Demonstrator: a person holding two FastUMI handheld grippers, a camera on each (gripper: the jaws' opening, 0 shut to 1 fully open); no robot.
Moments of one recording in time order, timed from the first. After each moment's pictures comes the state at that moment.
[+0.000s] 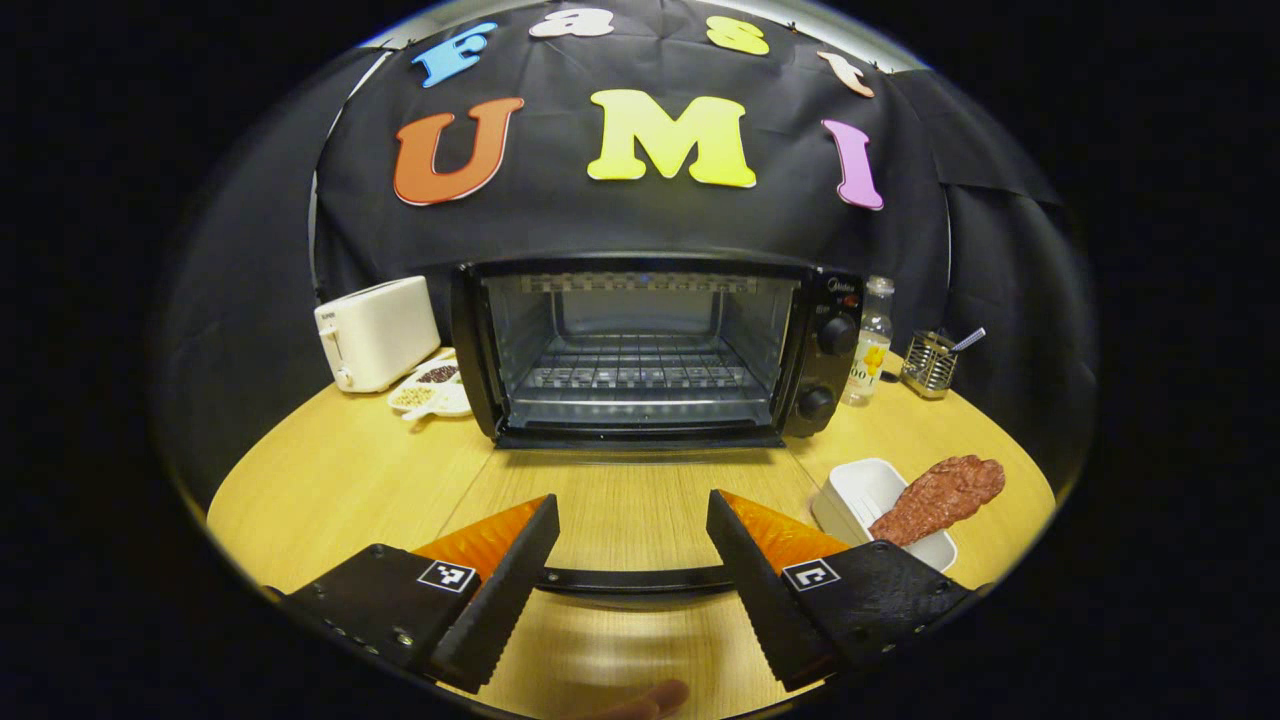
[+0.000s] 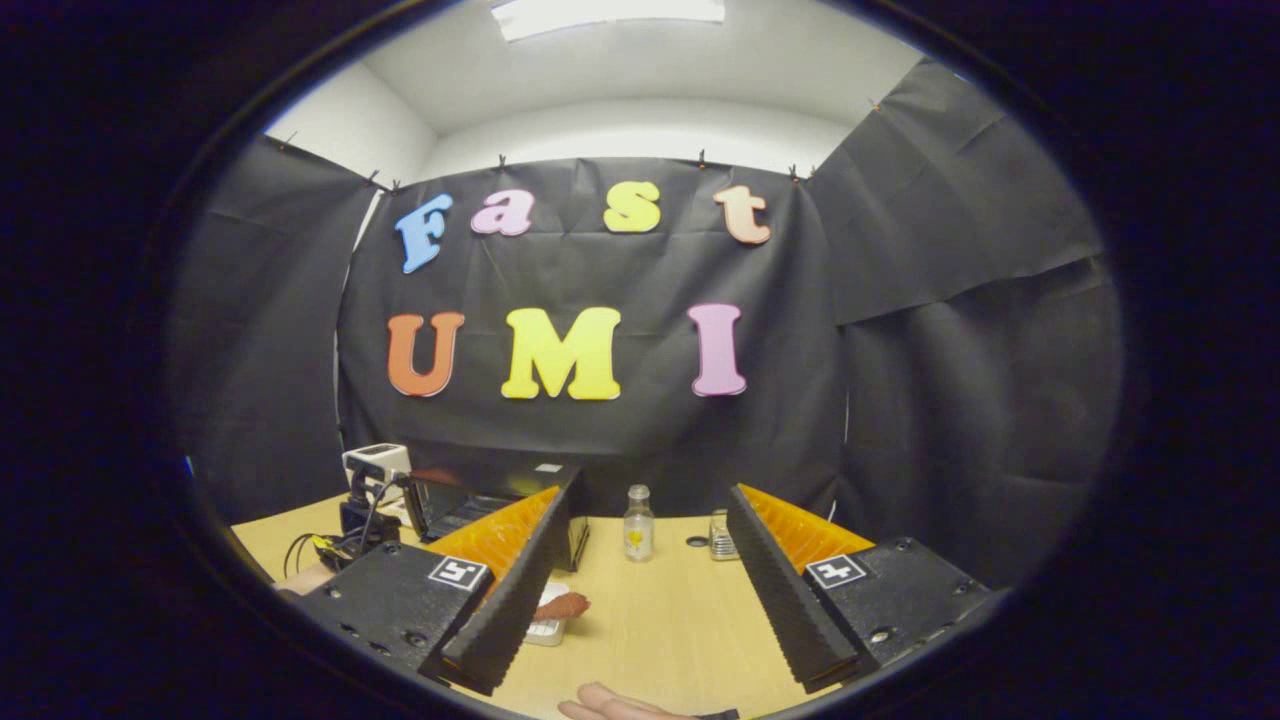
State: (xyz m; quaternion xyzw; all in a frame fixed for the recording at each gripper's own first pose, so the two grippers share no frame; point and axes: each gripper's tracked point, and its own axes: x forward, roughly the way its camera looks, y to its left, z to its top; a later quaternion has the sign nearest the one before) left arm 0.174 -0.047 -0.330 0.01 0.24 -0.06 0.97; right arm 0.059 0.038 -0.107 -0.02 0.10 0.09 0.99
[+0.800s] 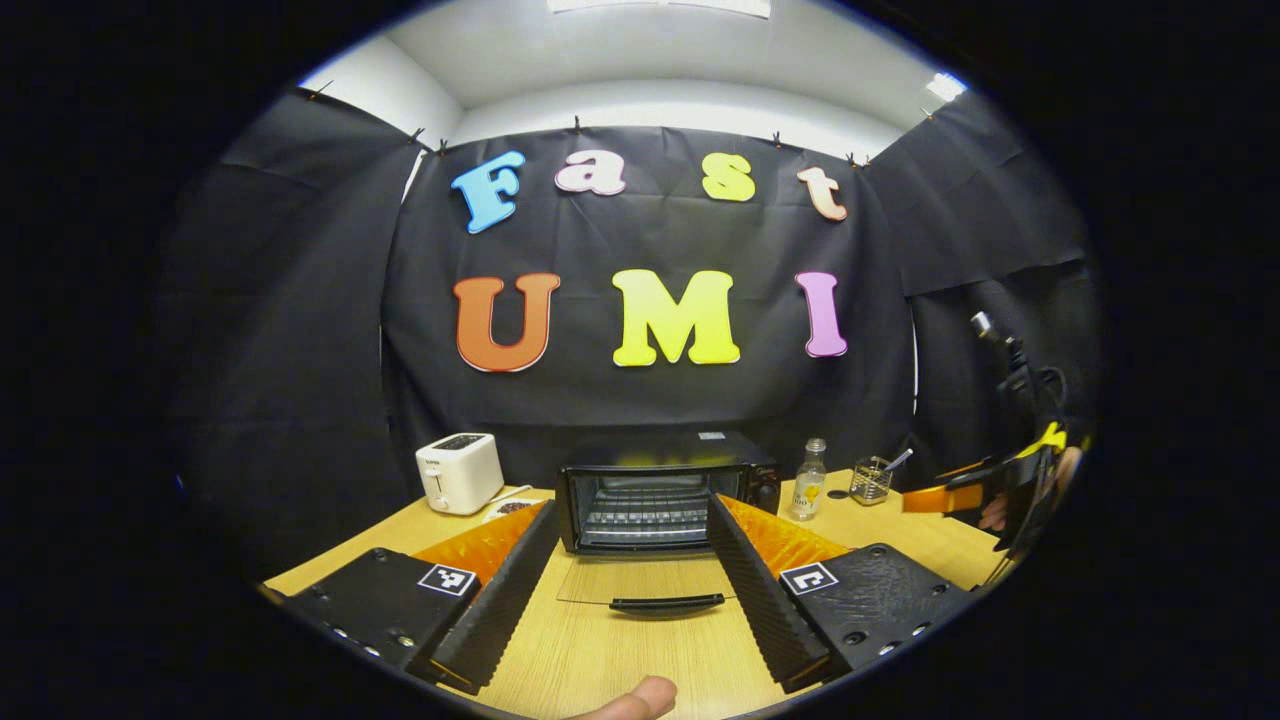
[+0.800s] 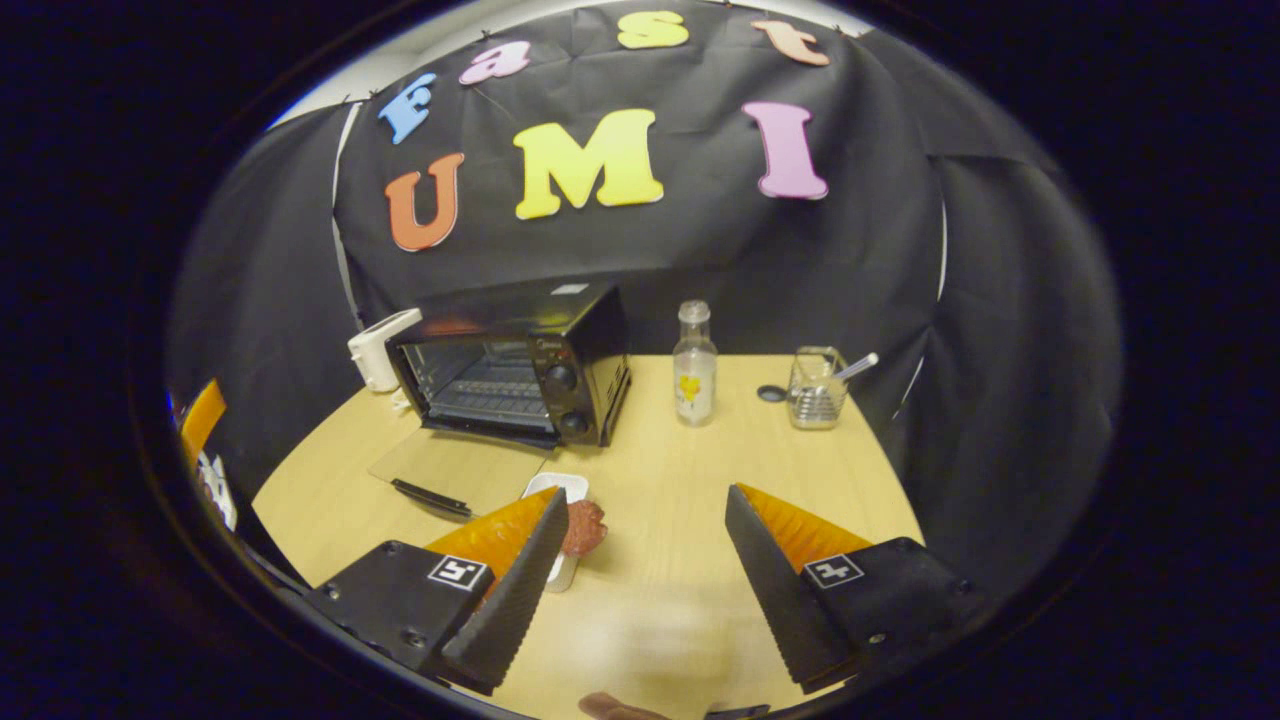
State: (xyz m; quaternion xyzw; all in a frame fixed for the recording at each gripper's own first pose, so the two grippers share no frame) left arm 0.046 -0.021 -0.123 0.02 0.05 -0.05 1.00; right arm 0.151 0.068 -0.308 0.00 0.40 0.16 0.90
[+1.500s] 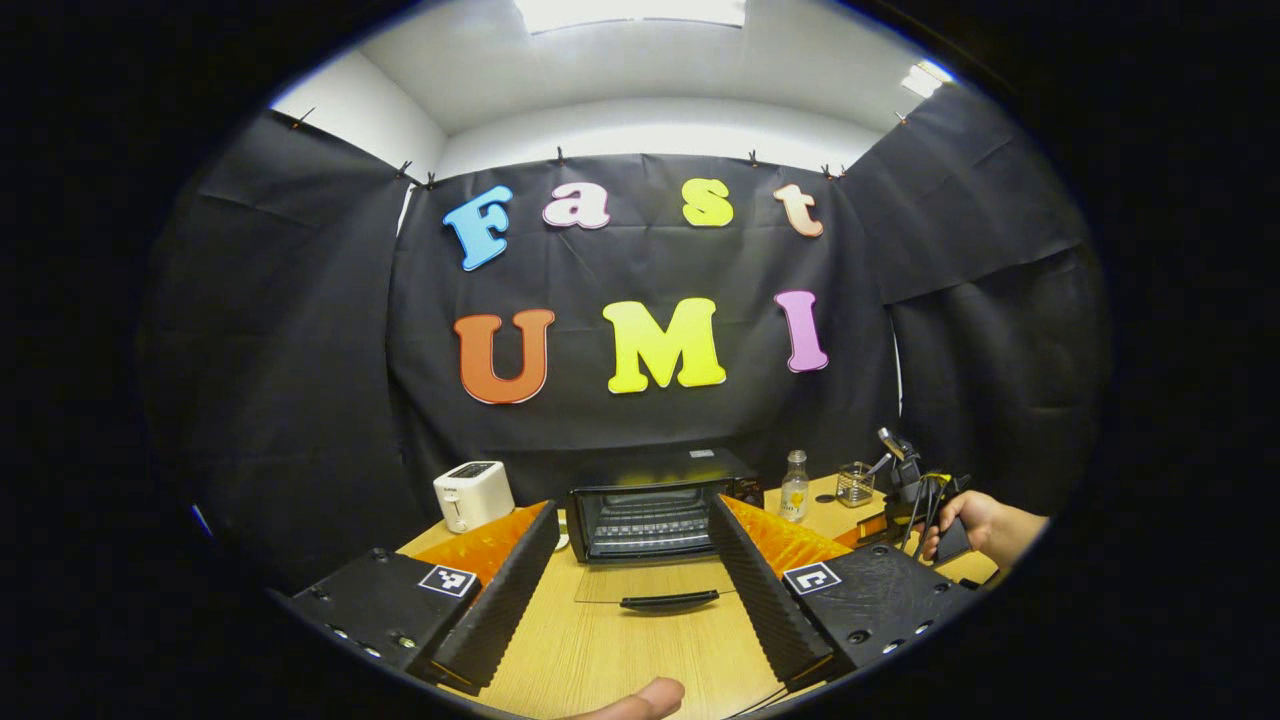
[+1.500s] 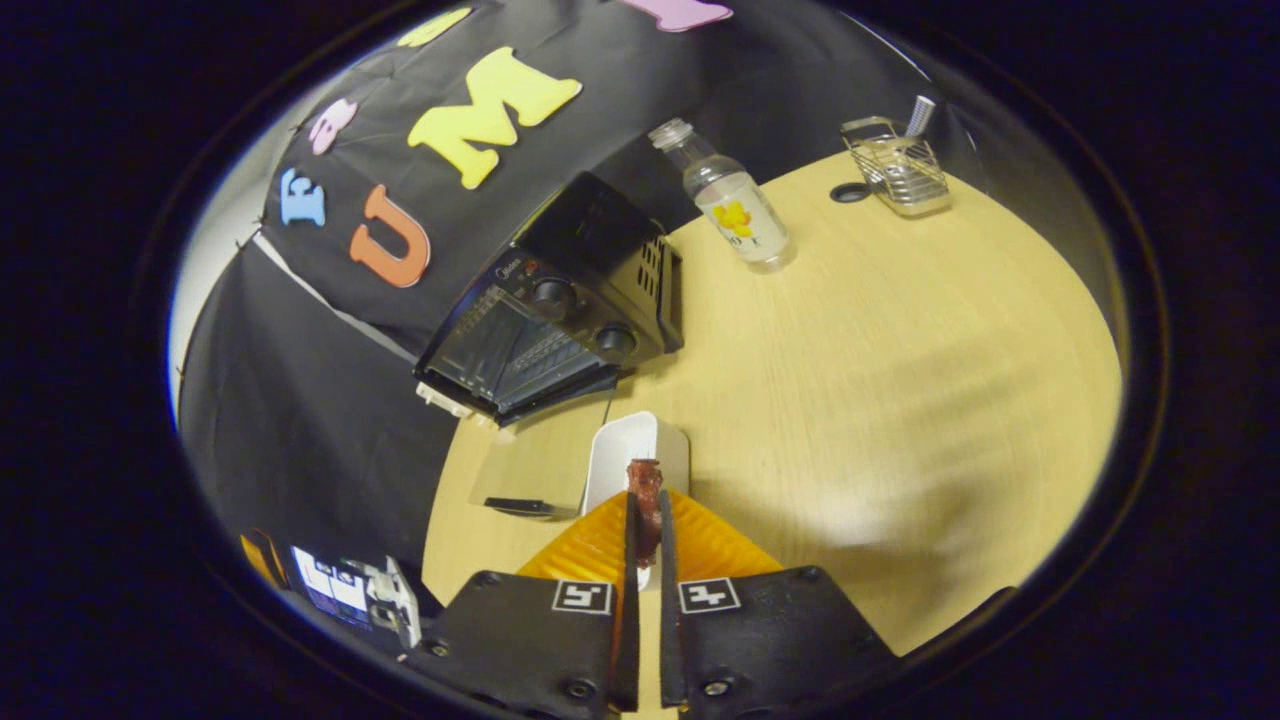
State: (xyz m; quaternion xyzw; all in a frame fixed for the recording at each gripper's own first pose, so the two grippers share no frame) left arm 0.002 -0.016 -0.097 0.05 0.04 -0.05 1.00; right arm 0.150 0.119 -0.388 0.24 0.53 0.21 0.79
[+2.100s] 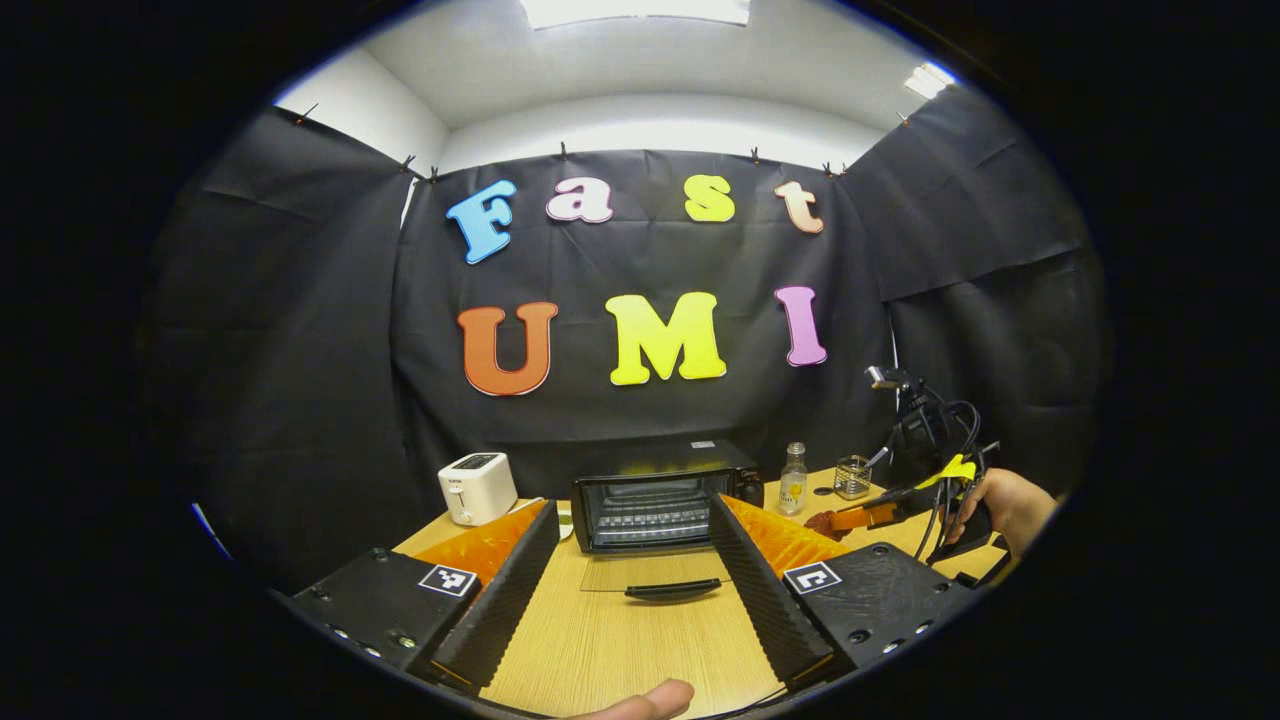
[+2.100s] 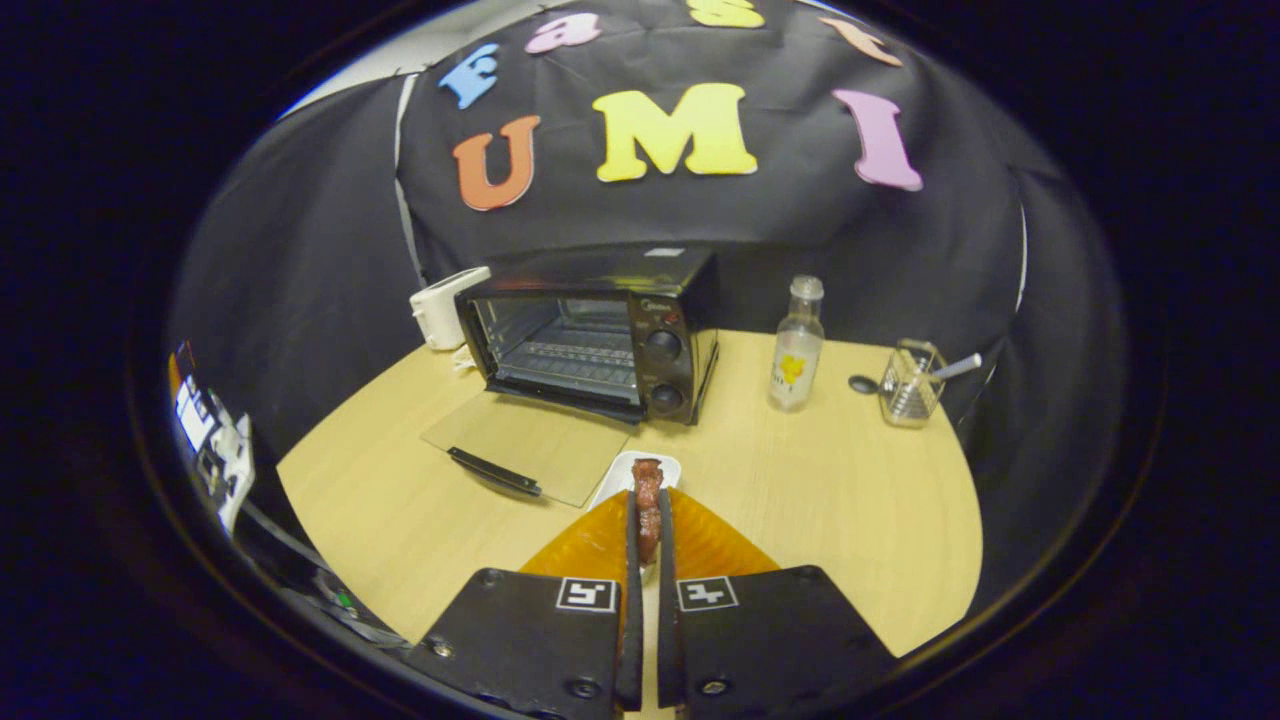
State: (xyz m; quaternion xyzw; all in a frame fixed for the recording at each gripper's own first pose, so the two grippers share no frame) left arm -0.010 -0.008 -0.100 0.04 0.04 -0.06 1.00; right arm 0.127 0.146 -0.299 -0.08 0.37 0.24 0.89
